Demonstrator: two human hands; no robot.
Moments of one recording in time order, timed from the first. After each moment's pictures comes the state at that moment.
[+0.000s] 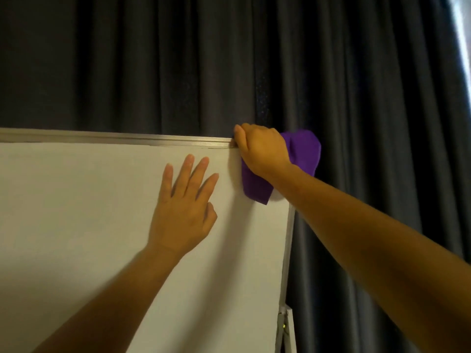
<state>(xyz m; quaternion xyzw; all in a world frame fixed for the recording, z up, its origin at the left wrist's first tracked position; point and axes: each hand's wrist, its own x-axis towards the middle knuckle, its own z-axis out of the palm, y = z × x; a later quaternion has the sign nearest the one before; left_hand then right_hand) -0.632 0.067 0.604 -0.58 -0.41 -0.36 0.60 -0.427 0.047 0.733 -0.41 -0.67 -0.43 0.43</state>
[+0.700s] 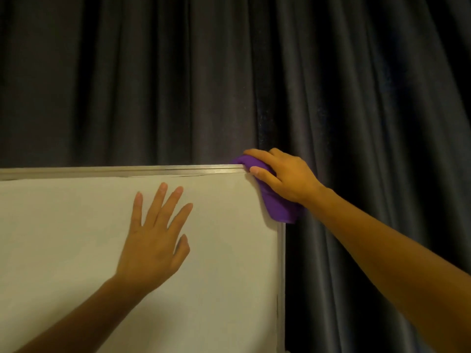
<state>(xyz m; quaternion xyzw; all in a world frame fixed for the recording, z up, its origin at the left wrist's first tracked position) -0.634 0.101 0.614 -0.58 -0.48 -0.30 0.59 -0.324 0.176 0.741 -0.27 -0.77 -0.35 0.46</state>
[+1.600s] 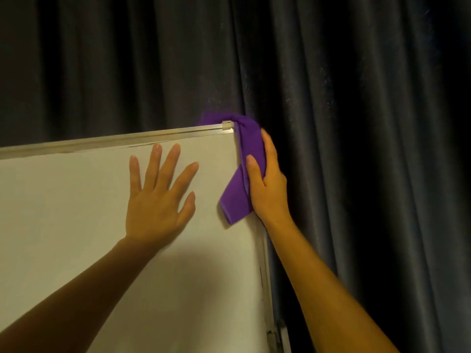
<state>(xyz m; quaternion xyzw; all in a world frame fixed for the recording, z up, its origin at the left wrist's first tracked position) -0.580 0.149 0.624 -0.54 -0.52 -0.28 0.60 -0.361 0.217 0.633 -0.13 -0.64 0.12 0.75</state>
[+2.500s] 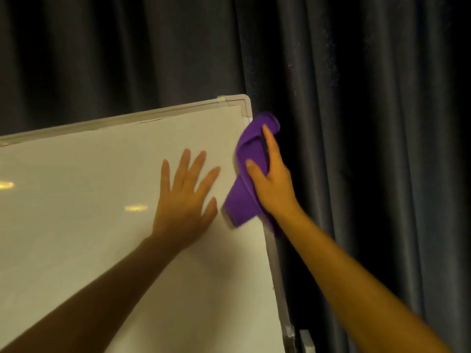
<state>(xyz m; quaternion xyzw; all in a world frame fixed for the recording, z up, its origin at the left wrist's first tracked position) -0.548 0.140 0.572 -0.62 -0.50 -0.26 0.55 -0.352 0.211 0.588 -0.16 -0.67 0.18 0.70</state>
